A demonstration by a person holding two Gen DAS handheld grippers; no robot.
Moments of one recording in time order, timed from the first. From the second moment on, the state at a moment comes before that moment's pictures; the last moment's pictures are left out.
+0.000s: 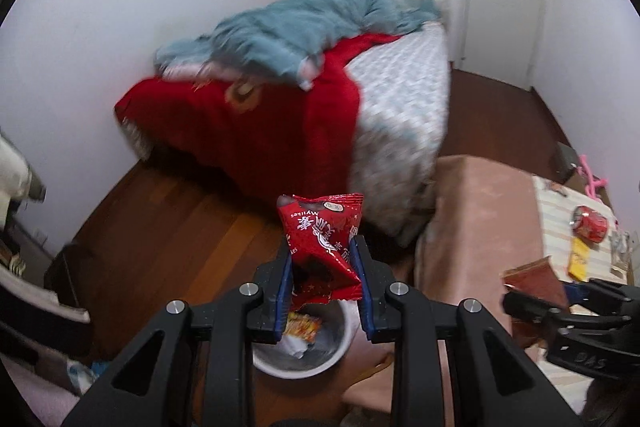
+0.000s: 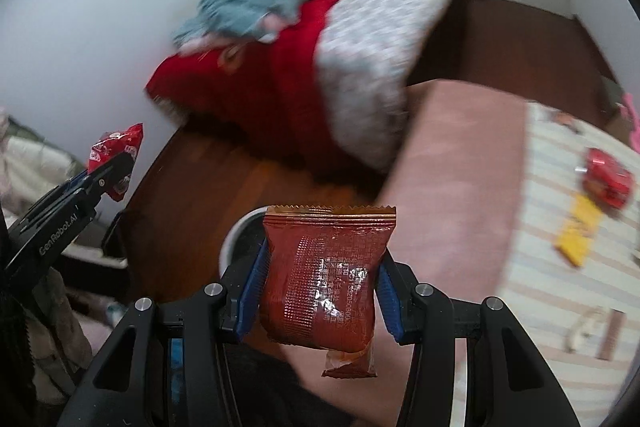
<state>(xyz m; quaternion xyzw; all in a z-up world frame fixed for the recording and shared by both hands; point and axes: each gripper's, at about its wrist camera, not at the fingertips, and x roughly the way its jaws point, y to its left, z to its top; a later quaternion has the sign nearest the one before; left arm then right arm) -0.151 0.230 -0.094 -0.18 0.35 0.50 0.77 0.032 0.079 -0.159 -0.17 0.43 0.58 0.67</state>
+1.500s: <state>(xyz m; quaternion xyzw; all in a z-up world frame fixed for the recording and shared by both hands) -0.272 0.354 -0.343 -0.41 0.47 0.51 0.60 -0.071 0.296 -0.418 -0.40 0.52 0.50 0.57</state>
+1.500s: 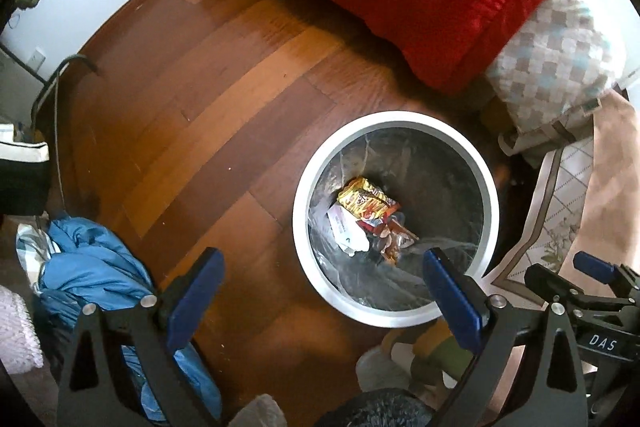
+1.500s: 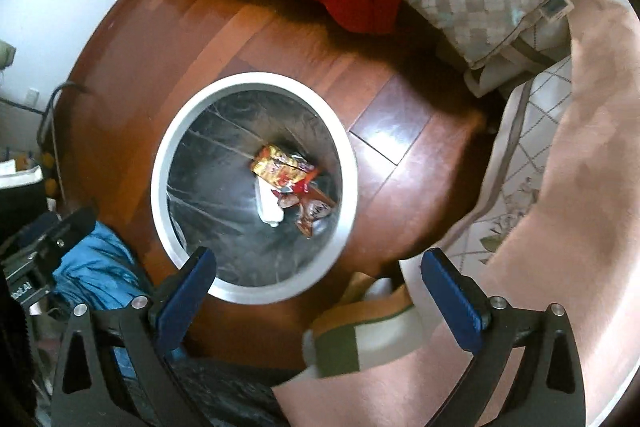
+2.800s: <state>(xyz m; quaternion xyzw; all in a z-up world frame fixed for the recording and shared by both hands) -0.084 0.182 -0.151 -0.25 0.41 0.46 0.75 0.048 0.055 -0.153 -0.15 0.46 0.55 0.68</state>
